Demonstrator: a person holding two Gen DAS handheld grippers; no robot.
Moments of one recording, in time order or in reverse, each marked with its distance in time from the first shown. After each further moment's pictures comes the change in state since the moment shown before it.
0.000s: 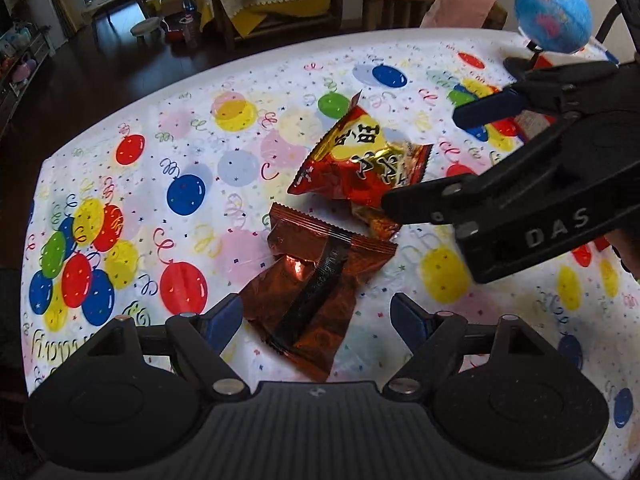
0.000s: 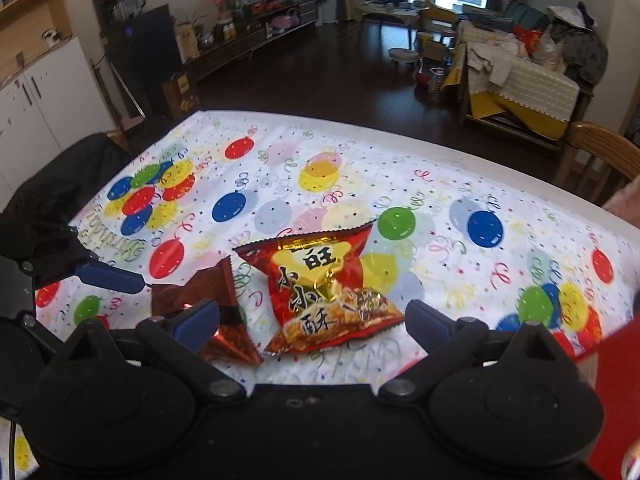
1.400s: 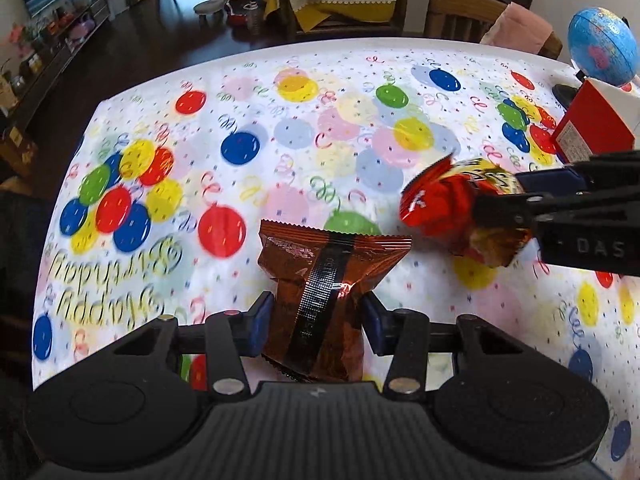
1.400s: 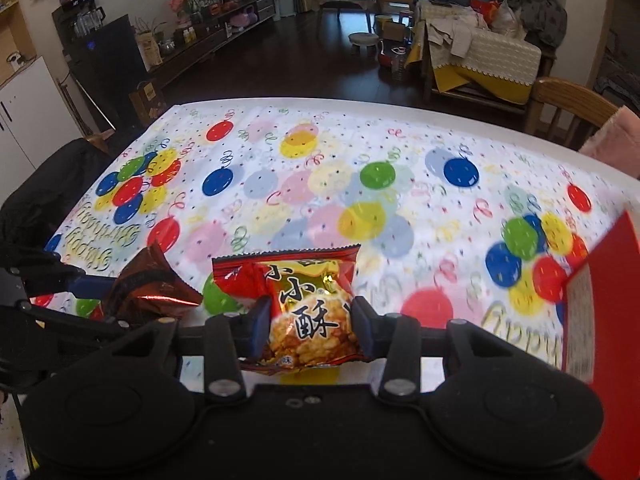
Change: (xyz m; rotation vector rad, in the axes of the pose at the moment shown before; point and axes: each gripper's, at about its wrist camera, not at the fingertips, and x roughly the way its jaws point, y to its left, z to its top) left arm -0.015 0.007 -0.038 -0.190 -0.017 0.093; right arm -0.026 0.014 -0.040 0.149 0.010 -0.060
